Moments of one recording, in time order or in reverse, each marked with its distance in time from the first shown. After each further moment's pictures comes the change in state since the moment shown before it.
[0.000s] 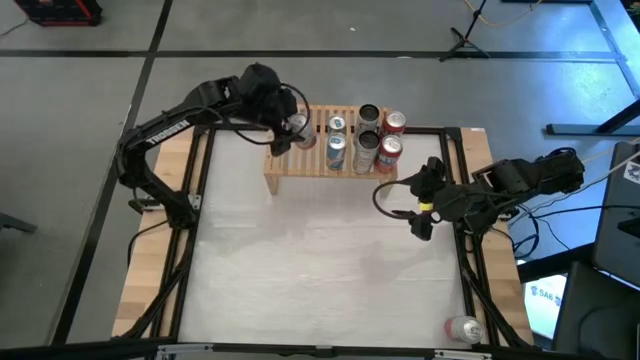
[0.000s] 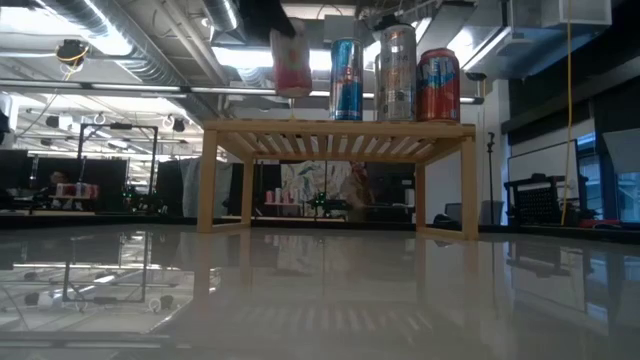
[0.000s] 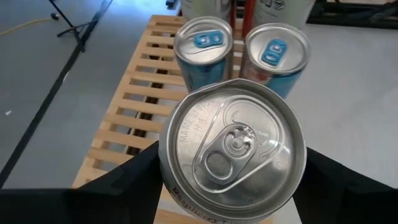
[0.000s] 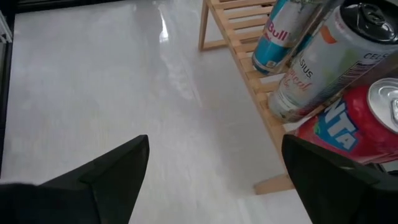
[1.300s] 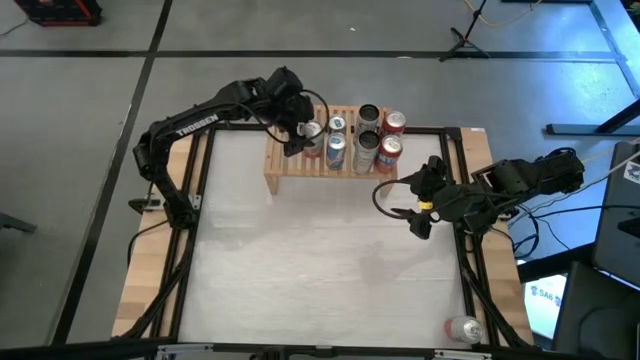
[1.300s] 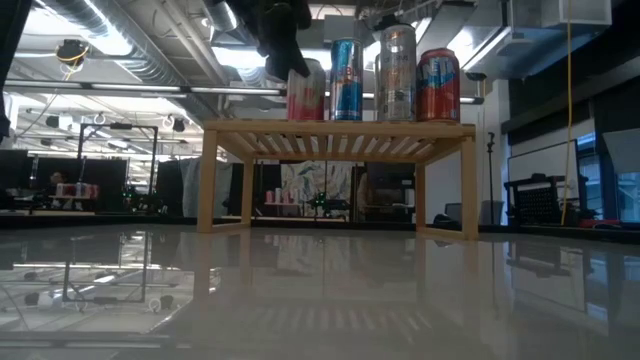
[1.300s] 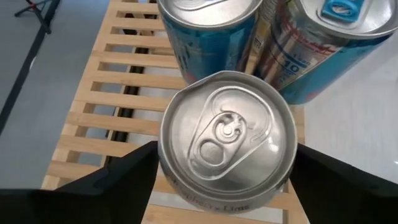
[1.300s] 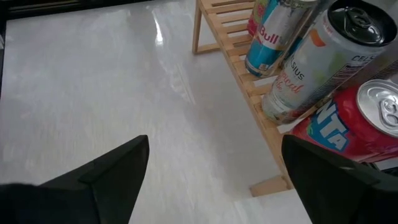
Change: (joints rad) left arm 0.044 0.161 -0.001 0.027 0.089 0.103; right arm 0.000 0.001 0.000 0.001 0.029 0.015
